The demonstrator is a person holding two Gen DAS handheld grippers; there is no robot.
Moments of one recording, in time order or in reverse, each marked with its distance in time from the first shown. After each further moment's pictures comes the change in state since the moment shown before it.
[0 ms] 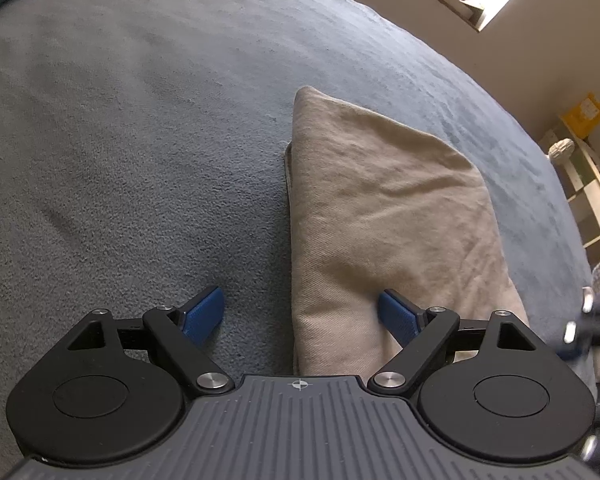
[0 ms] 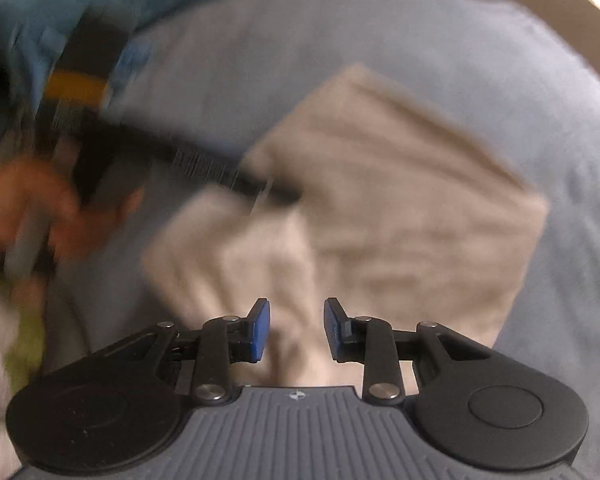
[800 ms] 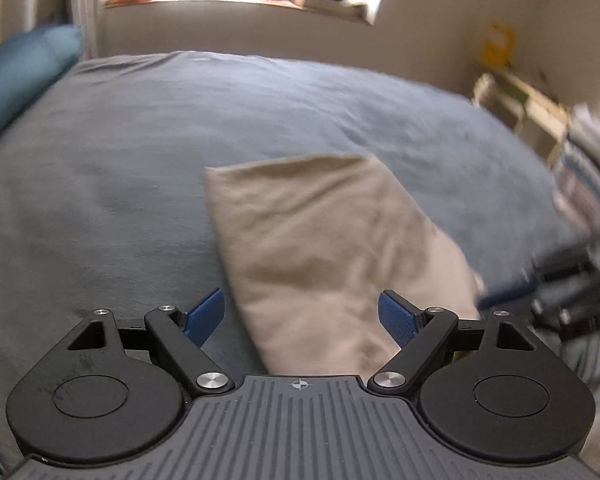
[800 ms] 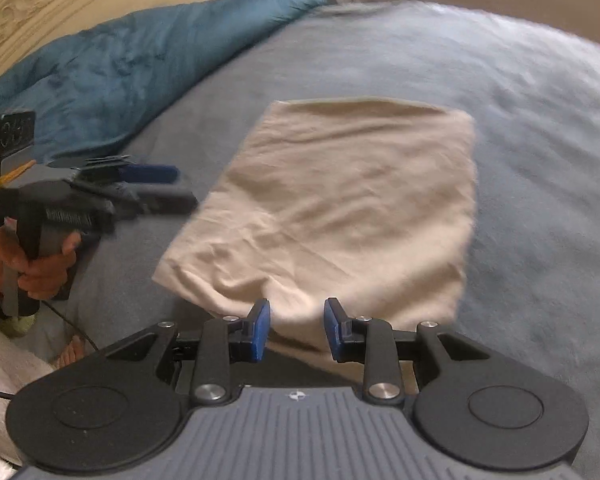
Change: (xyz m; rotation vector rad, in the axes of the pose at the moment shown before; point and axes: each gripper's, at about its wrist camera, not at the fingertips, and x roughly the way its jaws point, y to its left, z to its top) left arm -0.074 -0.063 -0.042 0.480 -0.132 -0.012; right arm -0.040 -0.026 -0.095 0.276 -0.257 0.111
